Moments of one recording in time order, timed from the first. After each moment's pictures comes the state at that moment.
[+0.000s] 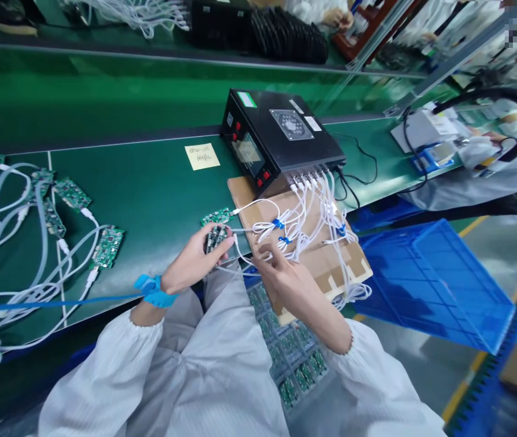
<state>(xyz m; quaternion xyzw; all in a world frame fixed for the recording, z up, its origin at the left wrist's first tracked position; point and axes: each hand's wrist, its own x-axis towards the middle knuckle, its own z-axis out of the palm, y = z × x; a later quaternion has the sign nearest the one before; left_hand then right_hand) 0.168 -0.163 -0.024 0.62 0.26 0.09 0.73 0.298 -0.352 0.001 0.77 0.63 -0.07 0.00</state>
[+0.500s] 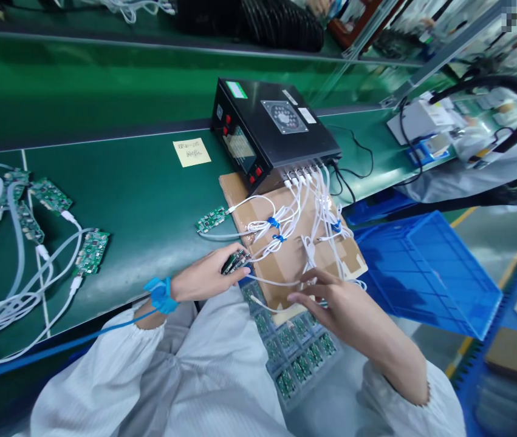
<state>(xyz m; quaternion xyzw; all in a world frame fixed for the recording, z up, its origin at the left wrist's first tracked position) 0.180 -0.179 -0.026 0.75 0.09 -0.04 0.65 0.317 -0.419 0.045 0.81 0.56 -0.16 -0.05</state>
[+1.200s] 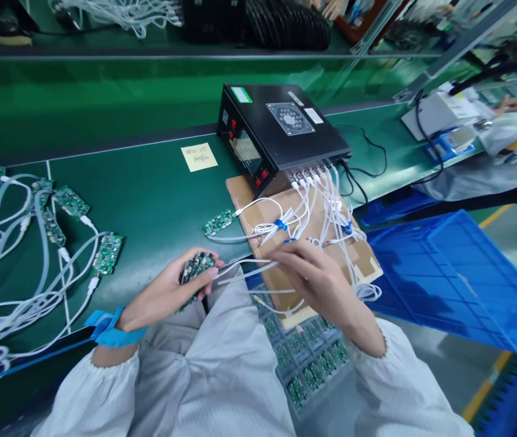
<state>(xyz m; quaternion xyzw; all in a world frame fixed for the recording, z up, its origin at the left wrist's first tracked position) 0.119 -0.157 0.003 0.65 0.25 -0.07 0.72 0.323 -0.361 0.024 0.70 0.66 -0.03 -0.27</state>
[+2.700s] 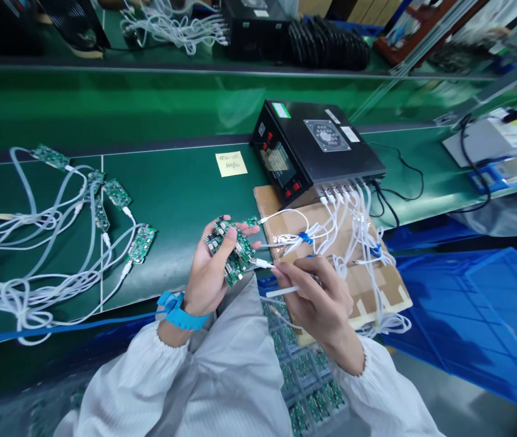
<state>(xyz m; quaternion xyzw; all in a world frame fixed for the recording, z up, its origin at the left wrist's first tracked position) 0.169 -0.189 0.006 0.31 0.31 0.33 0.84 0.285 -0.331 0.004 0.68 0.61 0.14 -0.37</state>
